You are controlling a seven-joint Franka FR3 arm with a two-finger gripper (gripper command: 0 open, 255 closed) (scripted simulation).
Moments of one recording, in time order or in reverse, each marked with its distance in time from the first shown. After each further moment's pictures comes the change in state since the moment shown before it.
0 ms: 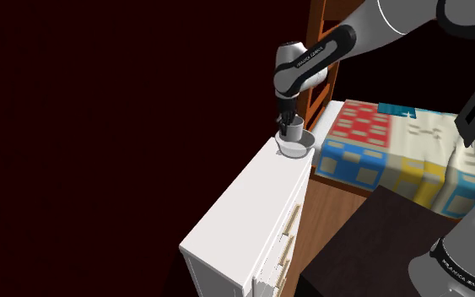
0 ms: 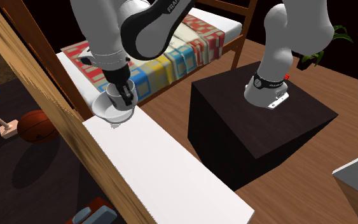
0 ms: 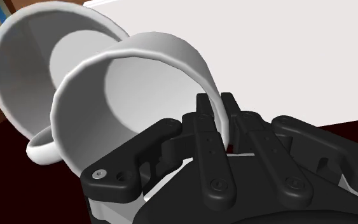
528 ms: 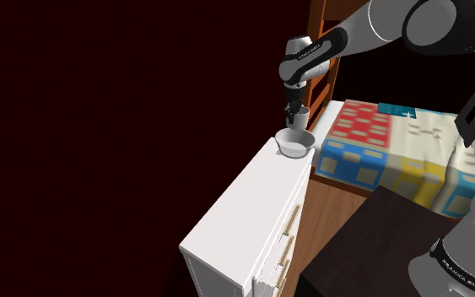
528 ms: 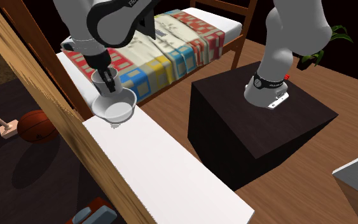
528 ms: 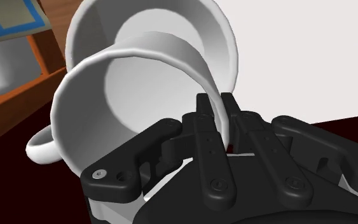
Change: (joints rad) arm -0.095 0.167 -0.038 0.271 0.016 -0.096 -0.150
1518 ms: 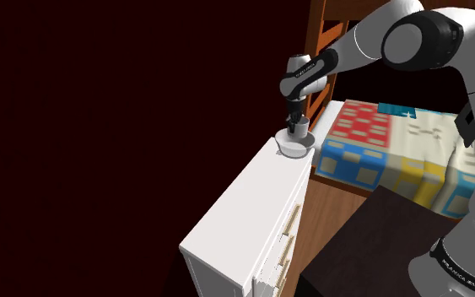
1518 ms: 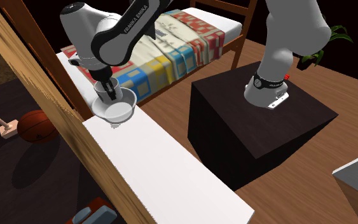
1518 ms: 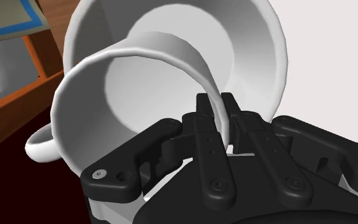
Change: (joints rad) arm -0.027 0.151 -0.012 0.066 -0.002 0.086 -0.034
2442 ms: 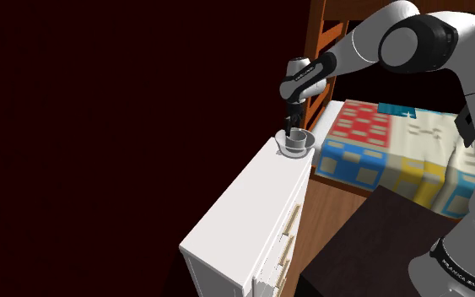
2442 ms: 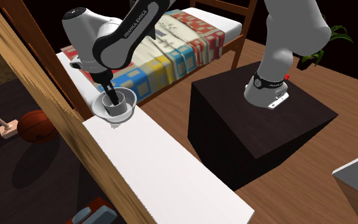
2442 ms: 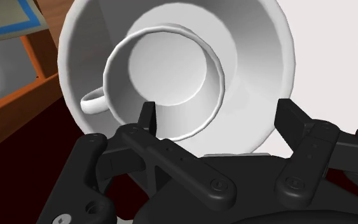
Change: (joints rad) arm -0.001 0.024 -0.001 0.007 -0.001 0.018 0.000
